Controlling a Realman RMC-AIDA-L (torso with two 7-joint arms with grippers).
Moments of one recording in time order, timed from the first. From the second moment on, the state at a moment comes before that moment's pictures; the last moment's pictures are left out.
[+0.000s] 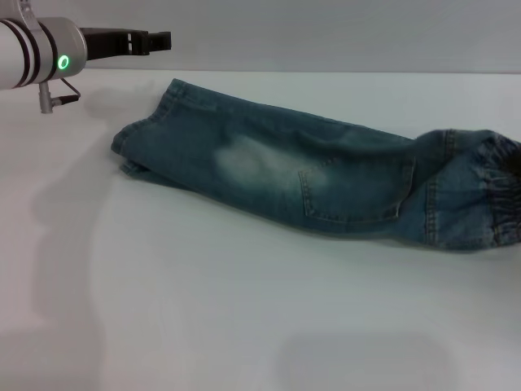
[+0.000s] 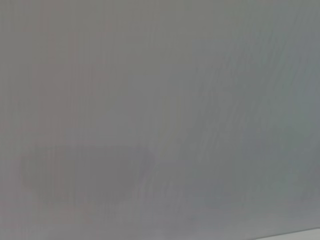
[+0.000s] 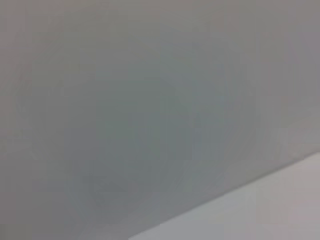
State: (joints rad) left arm -0.81 -2.06 0.95 0.67 2.23 0.62 -2.22; right arm 0.40 2.07 -0.13 -0.28 -1.79 -1.22 1.27
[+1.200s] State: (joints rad) left arm -0.80 -2.06 0.95 0.67 2.23 0.62 -2.22; right arm 0.31 2.06 -0.14 -0.41 -1.70 -1.42 1.33
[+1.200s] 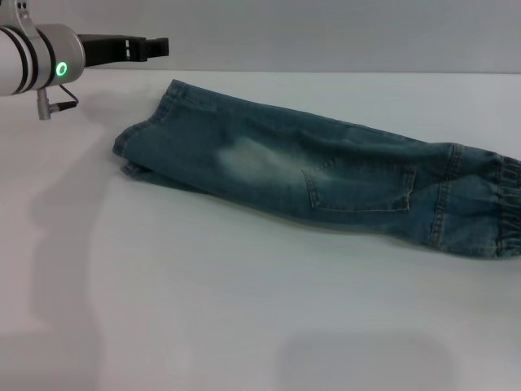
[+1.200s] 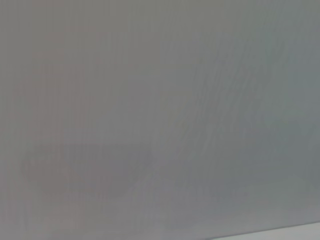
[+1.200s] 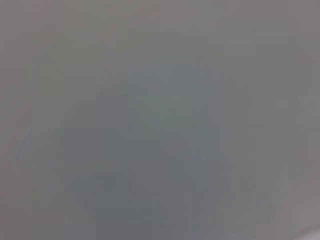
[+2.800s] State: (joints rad) left arm -0.76 -2.06 0.96 0.65 2.07 0.64 -2.08; right arm 0.46 2.08 -0.21 -0.12 -1.66 -1.01 0.98
